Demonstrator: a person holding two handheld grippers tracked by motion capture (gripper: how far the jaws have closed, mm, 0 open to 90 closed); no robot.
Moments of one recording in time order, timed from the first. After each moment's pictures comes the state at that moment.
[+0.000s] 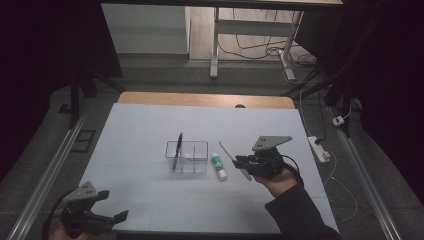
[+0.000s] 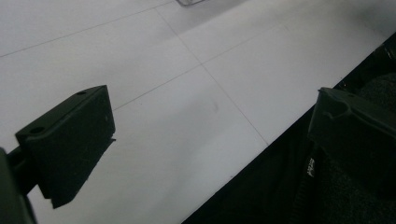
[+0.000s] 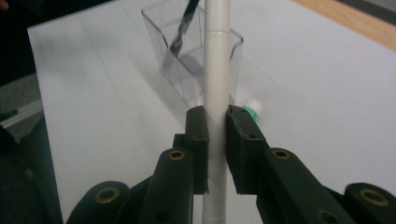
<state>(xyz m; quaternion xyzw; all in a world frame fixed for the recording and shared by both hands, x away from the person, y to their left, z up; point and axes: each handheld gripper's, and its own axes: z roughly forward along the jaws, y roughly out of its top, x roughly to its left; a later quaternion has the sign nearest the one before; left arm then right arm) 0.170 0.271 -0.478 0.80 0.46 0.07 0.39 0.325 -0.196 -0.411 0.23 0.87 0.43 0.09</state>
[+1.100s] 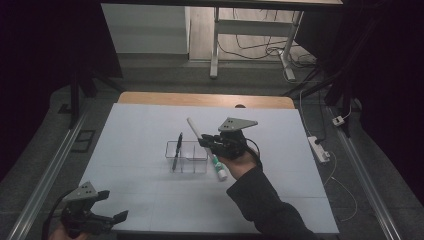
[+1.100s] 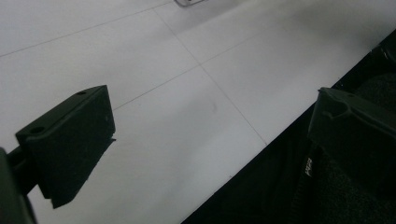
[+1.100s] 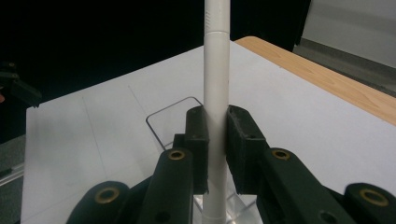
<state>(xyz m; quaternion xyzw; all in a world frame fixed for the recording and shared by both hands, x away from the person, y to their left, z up) 0.170 0.272 -0.479 0.80 0.46 0.07 0.39 0.360 -0.105 -0.408 0.23 0.82 0.52 0.10</state>
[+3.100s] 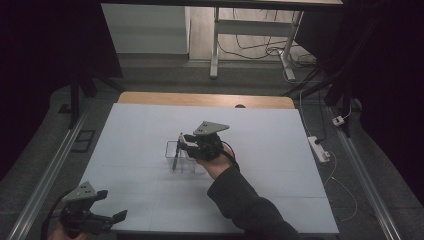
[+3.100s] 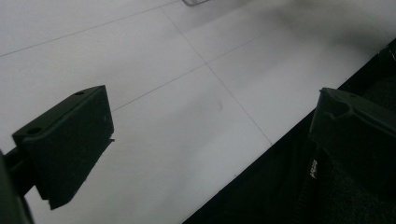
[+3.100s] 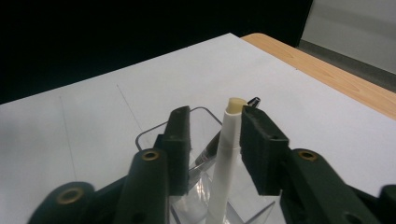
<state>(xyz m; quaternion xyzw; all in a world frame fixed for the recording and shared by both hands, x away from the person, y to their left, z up) 0.169 0.273 -0.479 0.79 0.46 0.08 0.39 0.370 -0.049 -0.443 0.22 0.82 0.51 0.12</state>
